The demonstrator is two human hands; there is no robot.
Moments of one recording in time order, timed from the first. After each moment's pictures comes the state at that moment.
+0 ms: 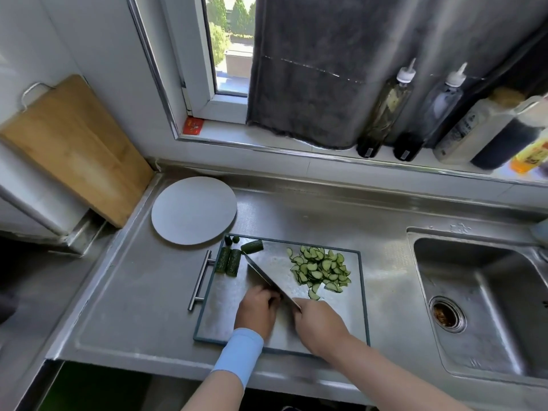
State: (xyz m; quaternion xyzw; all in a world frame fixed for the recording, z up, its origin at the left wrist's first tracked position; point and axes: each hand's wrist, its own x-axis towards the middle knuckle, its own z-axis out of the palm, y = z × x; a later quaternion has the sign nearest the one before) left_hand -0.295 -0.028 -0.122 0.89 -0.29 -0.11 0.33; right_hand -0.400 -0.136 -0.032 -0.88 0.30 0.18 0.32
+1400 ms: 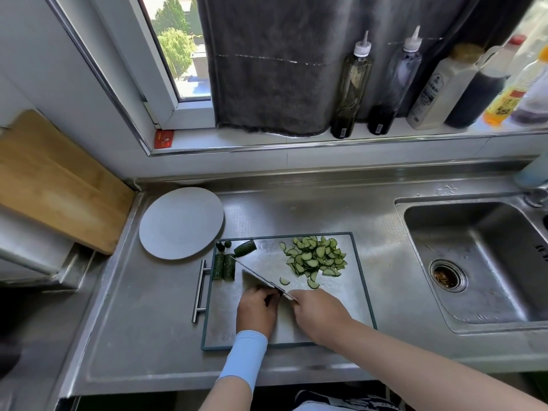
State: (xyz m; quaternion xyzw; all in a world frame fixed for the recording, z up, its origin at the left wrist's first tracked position) left_hand -0.292 -0.026 -0.113 0.89 -0.28 -0.11 0.34; right_hand -0.402 -0.136 -0.041 -0.89 0.29 0.14 0.33
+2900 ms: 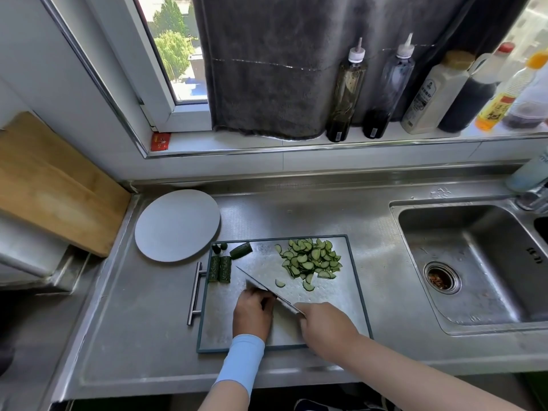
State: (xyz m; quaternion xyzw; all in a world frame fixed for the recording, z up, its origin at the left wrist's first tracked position) left_hand -0.294 -0.026 -0.117 0.90 -0.28 -0.10 0.32; right_hand -0.430 -0.135 -0.042 -0.89 0.28 0.14 0.33
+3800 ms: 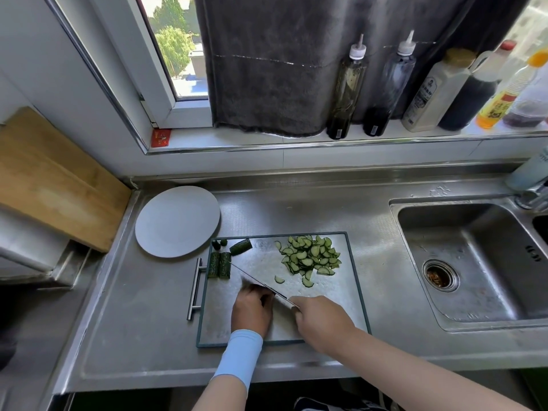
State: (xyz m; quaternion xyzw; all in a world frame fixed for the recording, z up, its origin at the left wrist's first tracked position) left_hand -0.294 -0.026 -0.111 0.90 -0.30 -0.10 0.28; right_hand -0.424 -0.135 -0.045 -0.90 0.28 0.13 0.32
